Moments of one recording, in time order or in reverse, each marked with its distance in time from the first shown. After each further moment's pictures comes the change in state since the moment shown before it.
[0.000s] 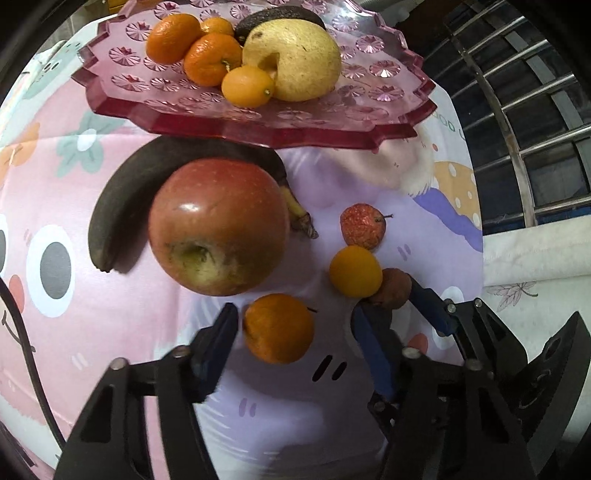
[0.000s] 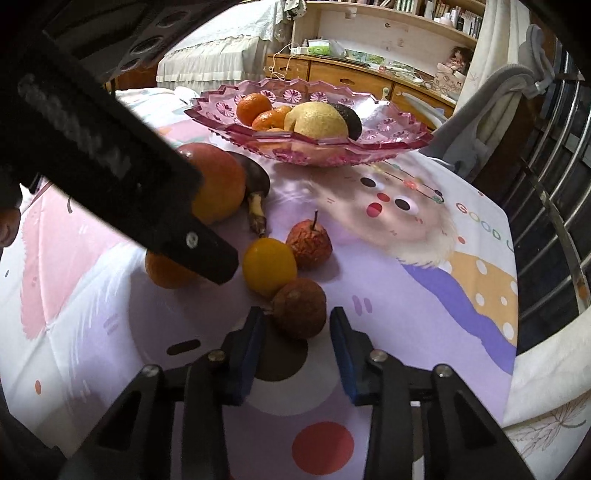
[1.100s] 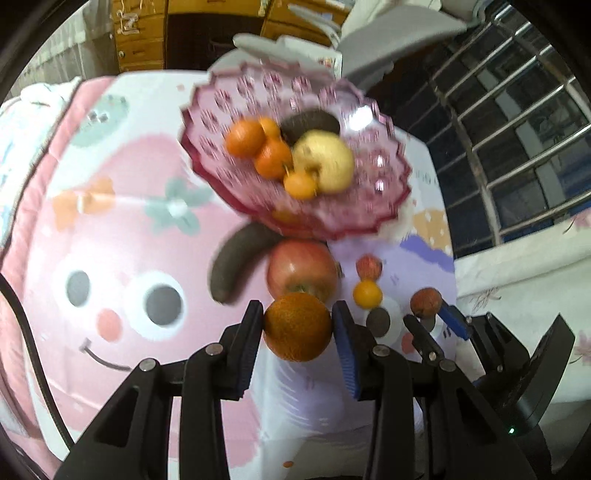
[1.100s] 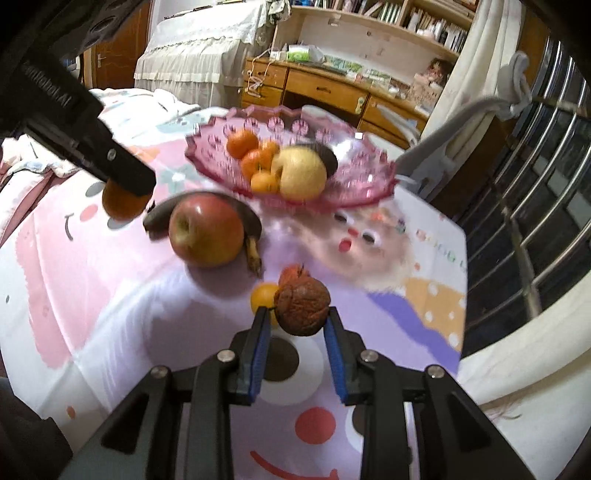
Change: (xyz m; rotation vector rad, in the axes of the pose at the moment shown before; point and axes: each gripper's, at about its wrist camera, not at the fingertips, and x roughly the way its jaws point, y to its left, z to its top) left arm -0.126 0.061 0.007 0.052 -0.168 -0.036; right arm -0.051 0.019 0.040 -0.001 0.003 -0.153
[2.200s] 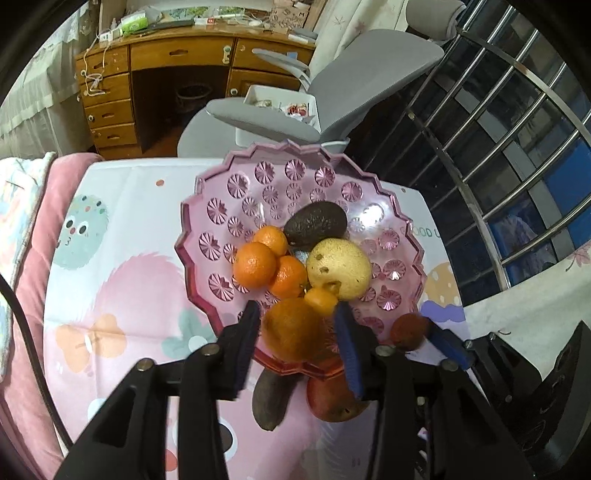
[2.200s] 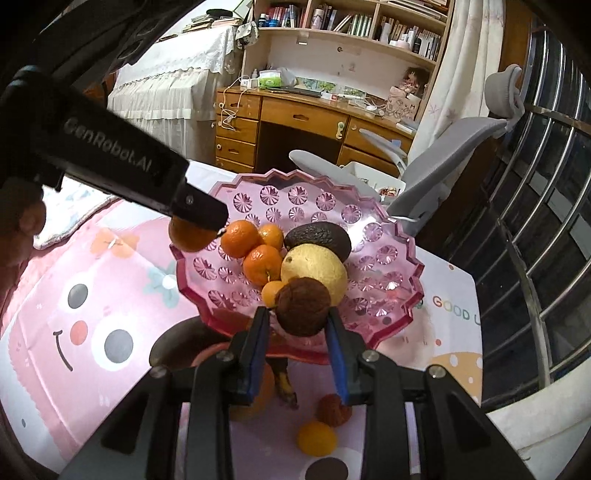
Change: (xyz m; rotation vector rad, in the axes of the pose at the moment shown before) left arm 0.010 0.016 0.094 0.168 -0.141 -0.026; right arm 0.034 0.023 0.100 0.139 -0.068 -0.048
